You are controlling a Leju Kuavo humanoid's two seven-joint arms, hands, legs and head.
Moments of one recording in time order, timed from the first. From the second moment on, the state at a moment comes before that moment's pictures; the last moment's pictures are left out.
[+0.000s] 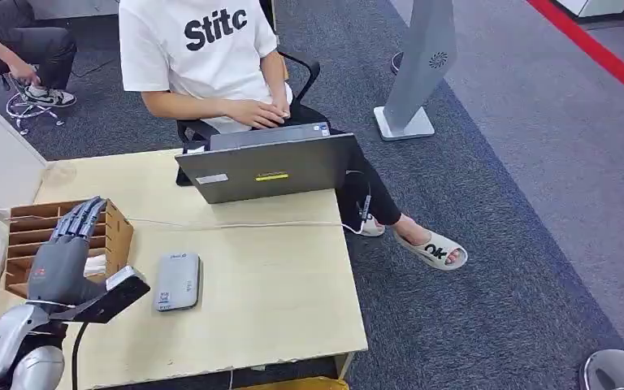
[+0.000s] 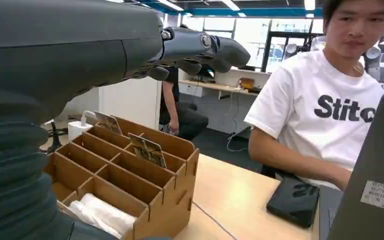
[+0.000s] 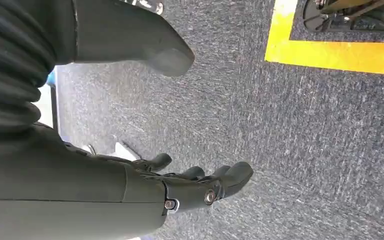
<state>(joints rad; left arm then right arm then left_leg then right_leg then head) -0.15 0.21 -0.15 -1.57 -0.96 0.03 -0.14 -0.03 0.15 -0.32 -0.19 0.69 -0.32 0.21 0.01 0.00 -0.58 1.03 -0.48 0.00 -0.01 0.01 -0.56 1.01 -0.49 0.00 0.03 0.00</state>
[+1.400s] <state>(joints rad) -0.18 0.42 -0.18 -1.42 -1.03 -0.15 0.01 -0.03 0.15 -0.39 -0.19 0.72 -0.31 0.21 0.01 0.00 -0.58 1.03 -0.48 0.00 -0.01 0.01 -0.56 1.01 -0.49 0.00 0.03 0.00</state>
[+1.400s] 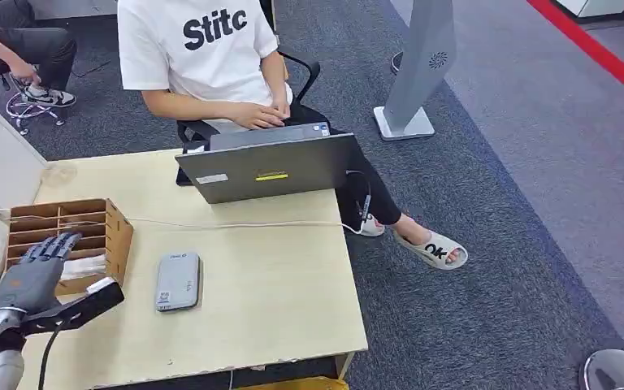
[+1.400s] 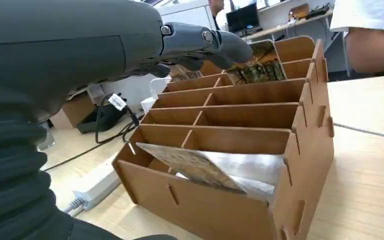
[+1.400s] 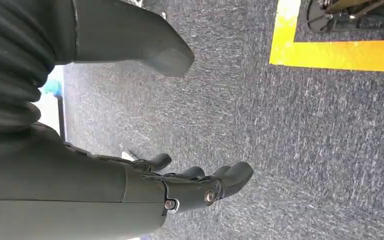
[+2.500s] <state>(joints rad) -0.17 0.47 -0.20 -1.40 -1.04 -0.16 0.03 -0.03 0.15 -0.41 -0.19 0.74 -0.30 0.22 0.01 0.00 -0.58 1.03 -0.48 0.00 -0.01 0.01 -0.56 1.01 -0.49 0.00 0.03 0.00</state>
